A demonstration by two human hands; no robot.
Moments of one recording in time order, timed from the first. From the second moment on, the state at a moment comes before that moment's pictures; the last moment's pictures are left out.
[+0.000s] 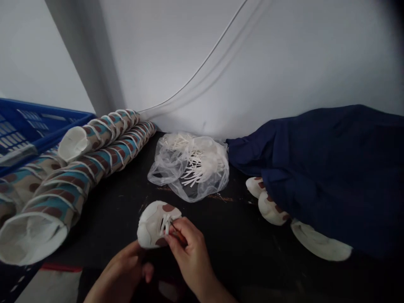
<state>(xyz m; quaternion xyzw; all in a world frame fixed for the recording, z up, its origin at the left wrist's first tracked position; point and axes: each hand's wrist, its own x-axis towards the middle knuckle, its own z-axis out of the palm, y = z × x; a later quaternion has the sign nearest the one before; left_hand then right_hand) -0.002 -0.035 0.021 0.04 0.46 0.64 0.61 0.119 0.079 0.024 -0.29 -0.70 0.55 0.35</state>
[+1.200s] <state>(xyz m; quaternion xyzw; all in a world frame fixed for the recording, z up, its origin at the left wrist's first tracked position) 0.029 -0.030 -0.001 -0.02 0.58 0.66 0.47 0.112 0.052 0.022 -0.36 -0.41 0.79 0.27</state>
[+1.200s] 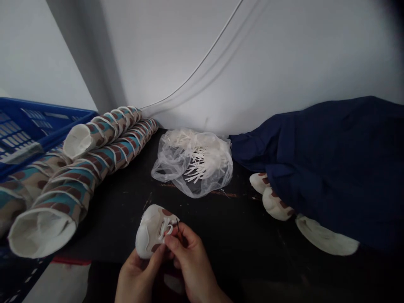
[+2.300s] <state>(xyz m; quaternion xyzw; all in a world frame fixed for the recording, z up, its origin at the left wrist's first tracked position) 0.017 -0.026 0.014 0.02 0.68 0.65 0.35 0.136 0.057 0.035 -0.30 -0.86 0.40 0.13</state>
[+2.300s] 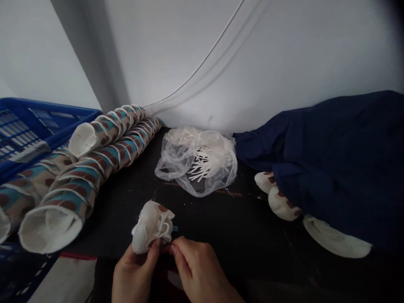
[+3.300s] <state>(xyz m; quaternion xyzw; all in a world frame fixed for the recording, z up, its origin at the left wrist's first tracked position) -0.003 -0.029 -0.022 0.33 0.79 0.51 0.11 0.092 0.053 0.020 -0.37 -0.48 0.78 0.18</state>
